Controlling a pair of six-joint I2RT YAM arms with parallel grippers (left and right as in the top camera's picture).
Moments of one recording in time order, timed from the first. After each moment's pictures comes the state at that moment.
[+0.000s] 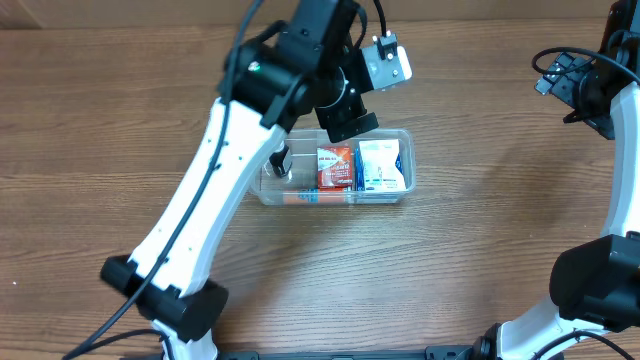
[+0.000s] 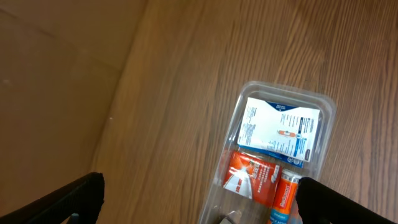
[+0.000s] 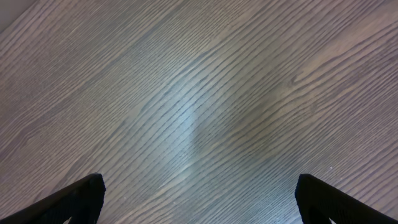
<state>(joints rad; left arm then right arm) -0.56 1.90 2.25 -1.22 0.16 0.71 -0.27 1.83 1.90 -1.22 0.12 0.41</state>
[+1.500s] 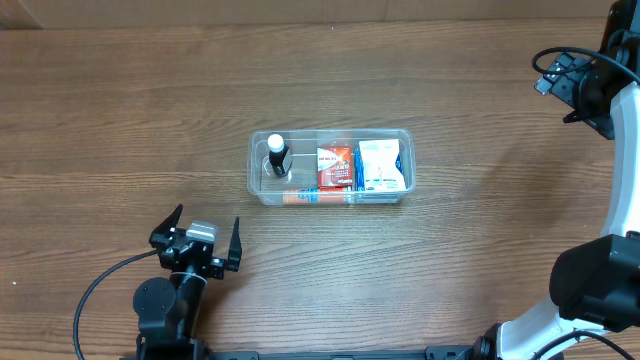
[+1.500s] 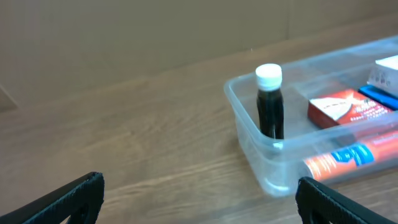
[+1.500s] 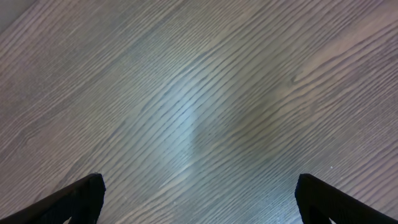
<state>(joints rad) 0.05 0.17 0.02 -0.05 0.20 0.21 -0.27 1.83 1.90 -1.22 0.12 0.41</state>
